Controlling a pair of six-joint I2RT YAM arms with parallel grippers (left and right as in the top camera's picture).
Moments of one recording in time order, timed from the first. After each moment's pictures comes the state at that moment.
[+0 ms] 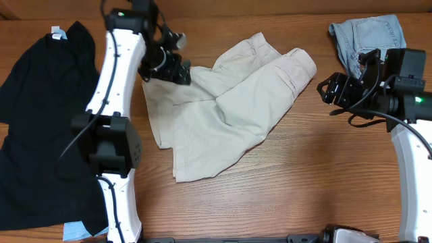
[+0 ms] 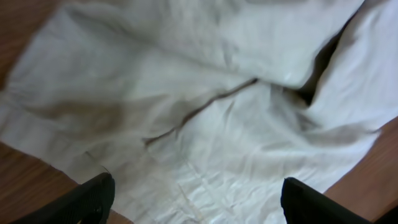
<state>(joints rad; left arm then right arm) -0.14 2.26 2.20 -1.44 0.31 0.24 -0.16 1.40 1.35 -0.99 -0.38 0.23</state>
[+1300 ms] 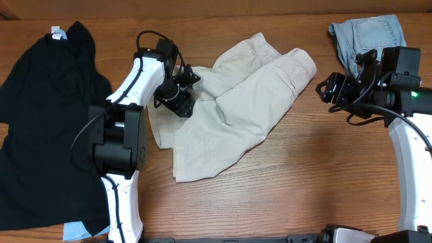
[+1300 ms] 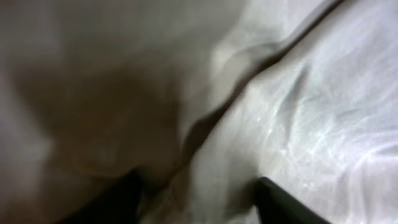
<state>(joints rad) -0.18 2.26 1.75 -1.09 0.24 0.53 -0.16 1.43 1.35 -0.99 -0.37 0.23</state>
